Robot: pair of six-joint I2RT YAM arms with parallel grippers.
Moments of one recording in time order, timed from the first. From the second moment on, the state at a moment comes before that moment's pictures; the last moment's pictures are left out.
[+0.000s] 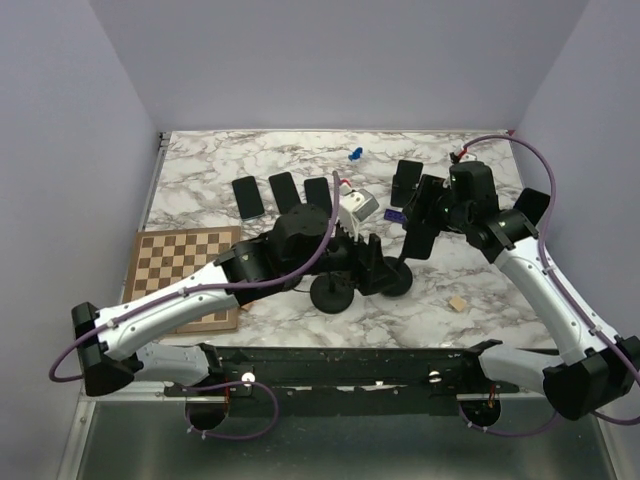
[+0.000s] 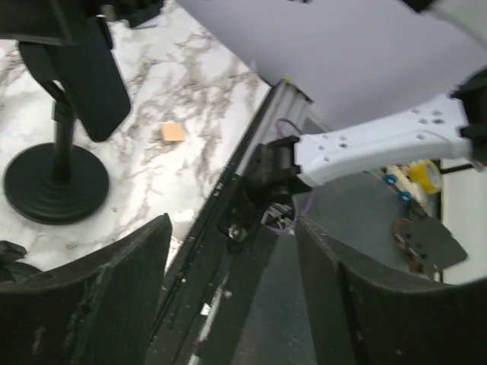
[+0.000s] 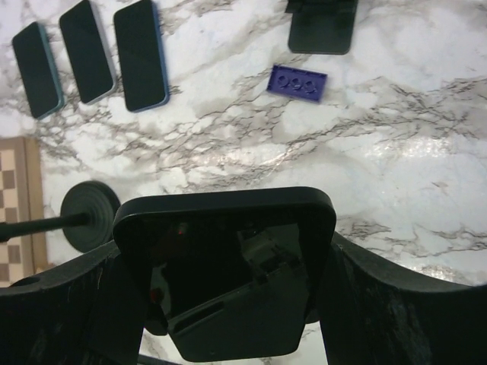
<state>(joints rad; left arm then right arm) -1.10 1.18 1.22 -0.27 0.24 -0.55 0.37 1.17 1.15 -0.64 0.10 0.49</state>
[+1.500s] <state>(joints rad) -0.92 1.57 1.24 0.07 0.25 -0.62 0.37 1.09 1.09 -0.62 -0.03 0.48</state>
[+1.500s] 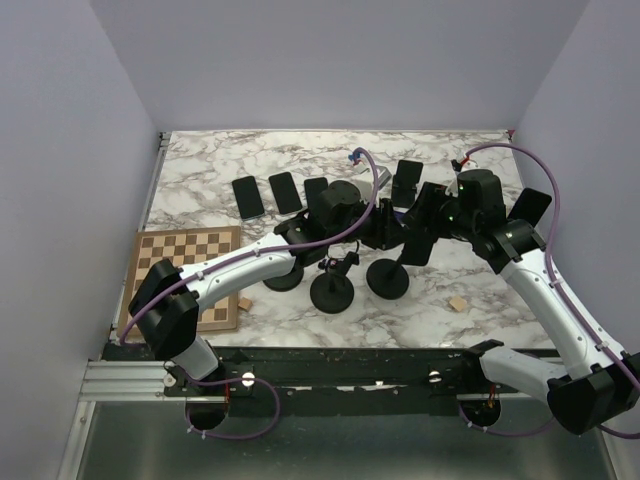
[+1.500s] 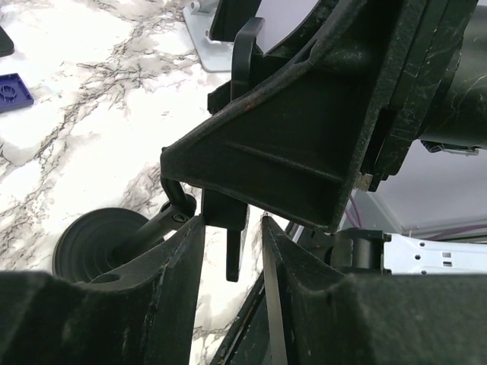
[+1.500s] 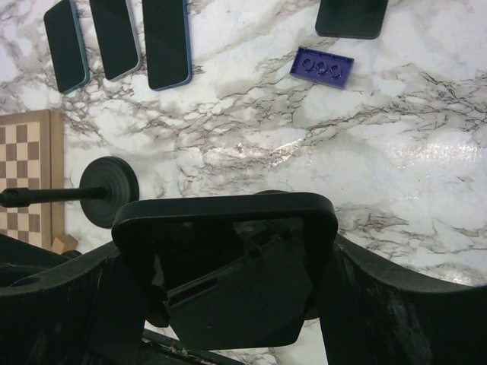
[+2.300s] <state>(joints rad) -0.92 1.56 1.18 0.09 0.17 -0.65 0.38 1.10 1.09 -0.61 -0.05 0.48</state>
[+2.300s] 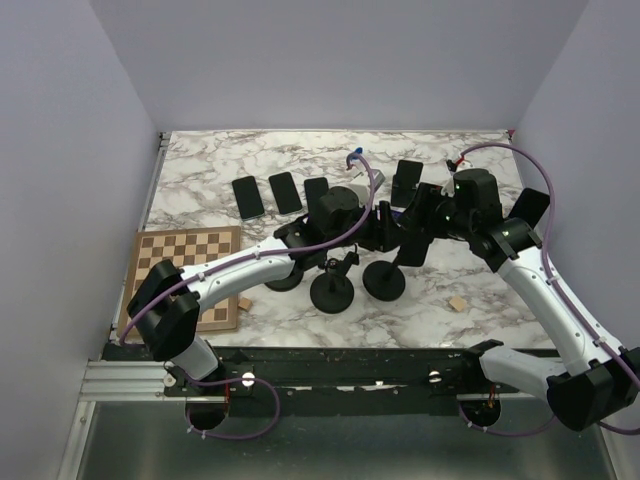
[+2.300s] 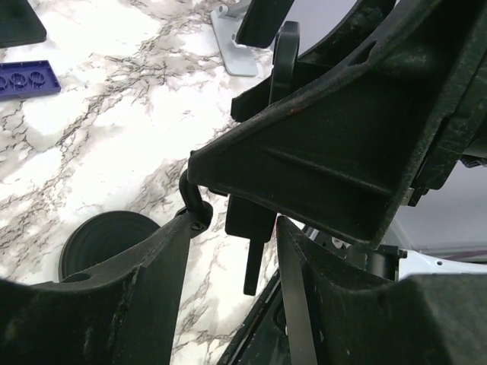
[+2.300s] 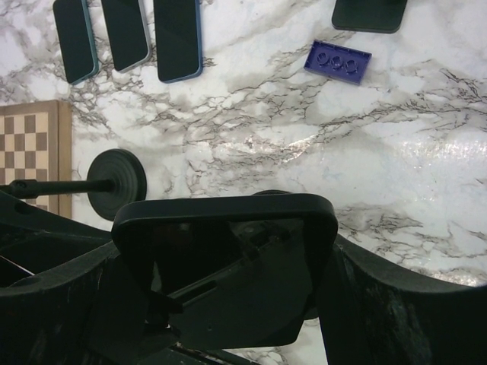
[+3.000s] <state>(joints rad) -0.89 1.60 1.18 0.18 0.32 -0.67 0.38 1.12 1.09 -0.59 -0.07 0.48</state>
